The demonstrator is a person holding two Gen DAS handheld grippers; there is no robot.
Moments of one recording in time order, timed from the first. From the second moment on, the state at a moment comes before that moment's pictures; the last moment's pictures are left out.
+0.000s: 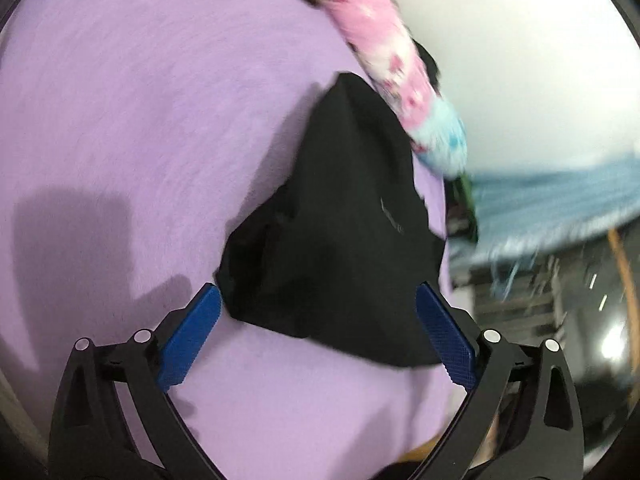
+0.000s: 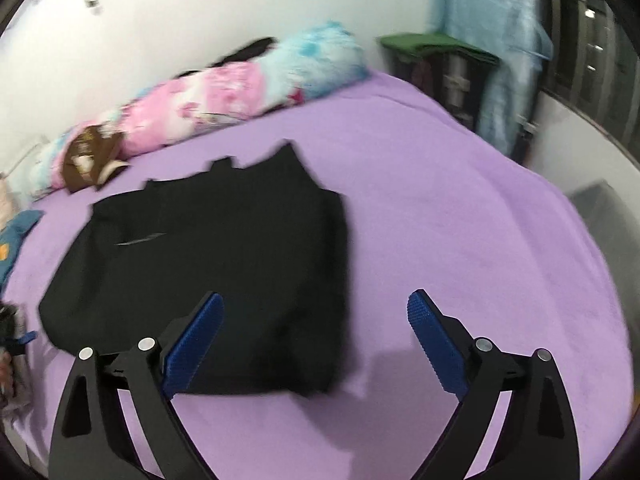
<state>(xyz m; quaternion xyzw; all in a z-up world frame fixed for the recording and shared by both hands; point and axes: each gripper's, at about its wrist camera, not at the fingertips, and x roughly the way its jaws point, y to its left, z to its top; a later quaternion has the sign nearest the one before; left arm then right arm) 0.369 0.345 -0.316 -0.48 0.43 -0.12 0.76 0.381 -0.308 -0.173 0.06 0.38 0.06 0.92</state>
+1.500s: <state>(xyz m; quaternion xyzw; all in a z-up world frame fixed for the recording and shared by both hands) 0.404 0.321 -0.368 -0.63 0.41 -0.07 0.66 0.411 -0.111 -0.242 -0.04 0.39 0.31 0.87</state>
